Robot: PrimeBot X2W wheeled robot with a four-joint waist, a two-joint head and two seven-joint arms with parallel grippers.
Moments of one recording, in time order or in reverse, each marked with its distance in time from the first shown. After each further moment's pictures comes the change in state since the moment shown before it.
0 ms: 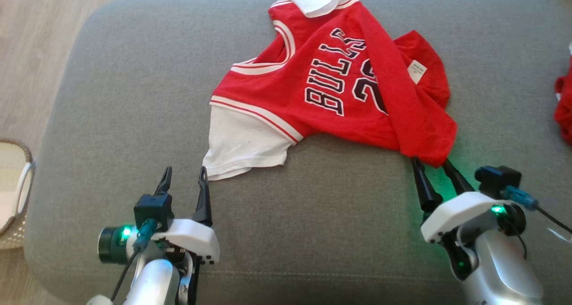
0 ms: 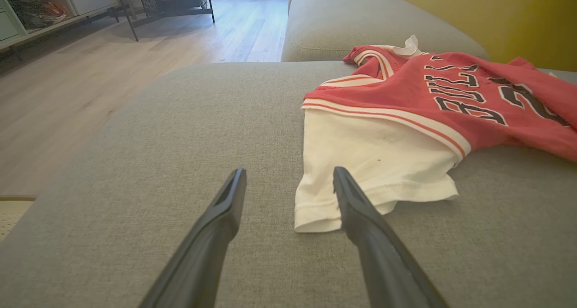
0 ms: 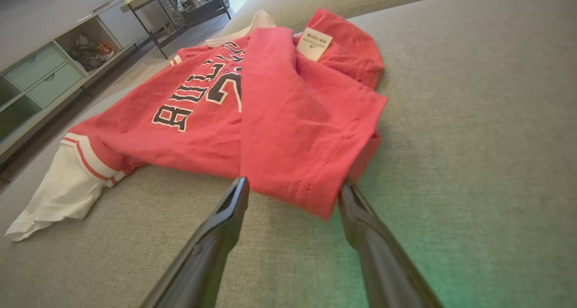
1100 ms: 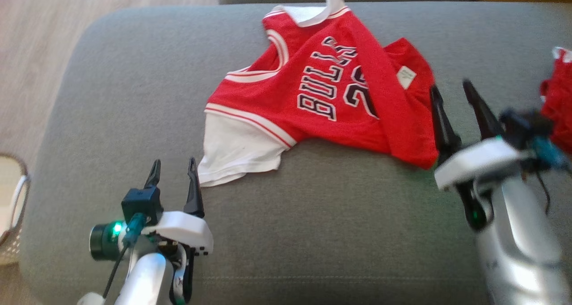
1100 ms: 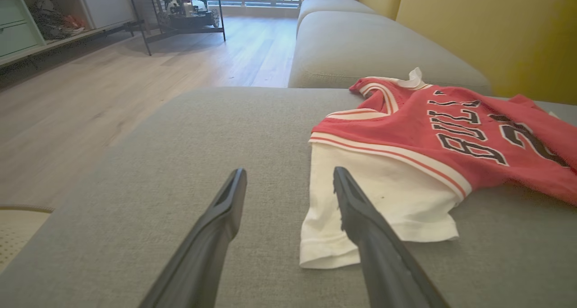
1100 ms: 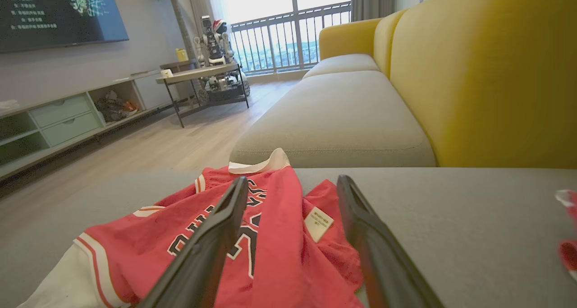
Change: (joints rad) left arm -0.019 -0.001 0.027 -0.014 -0.025 0.026 0.000; right arm -0.141 -0.017 -0.028 -0.130 -0.116 0.000 -0.057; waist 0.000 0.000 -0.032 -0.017
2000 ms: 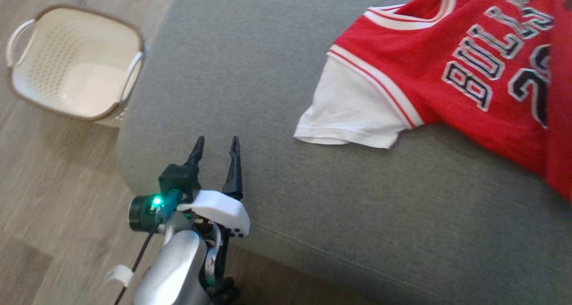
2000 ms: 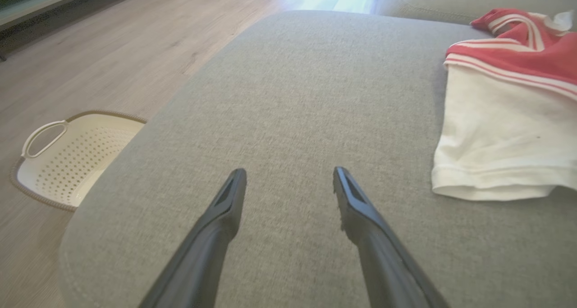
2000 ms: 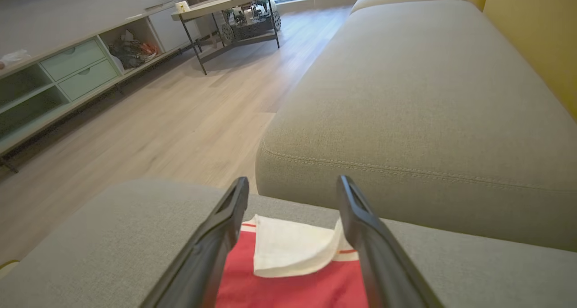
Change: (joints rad) left arm -0.111 -0.002 -0.211 0.005 -0.141 0.046 0.000; right arm -0.881 -0.150 -0.345 0.709 -0.379 0.000 0.171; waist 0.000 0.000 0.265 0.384
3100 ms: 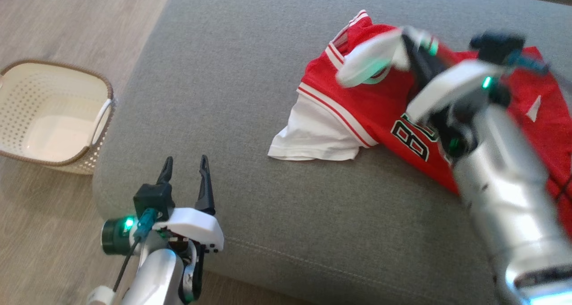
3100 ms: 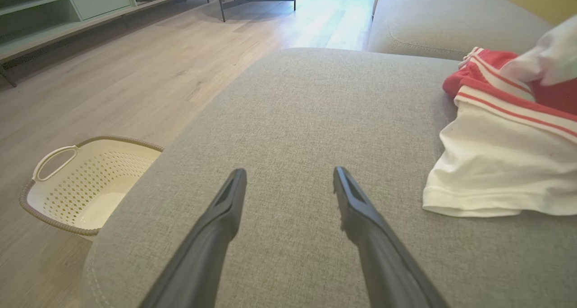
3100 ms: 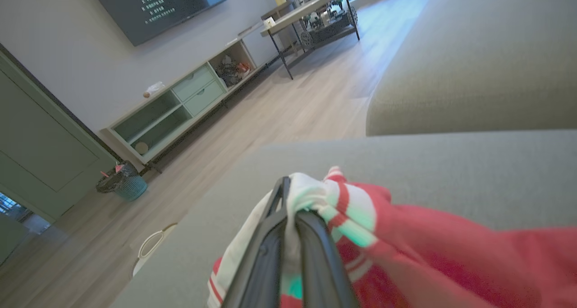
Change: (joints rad) left arm 0.086 0.006 0.151 0.010 0.103 -0.030 0.000; right arm 0.567 0.147 0.551 -0.470 0.749 0.000 0.013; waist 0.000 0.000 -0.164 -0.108
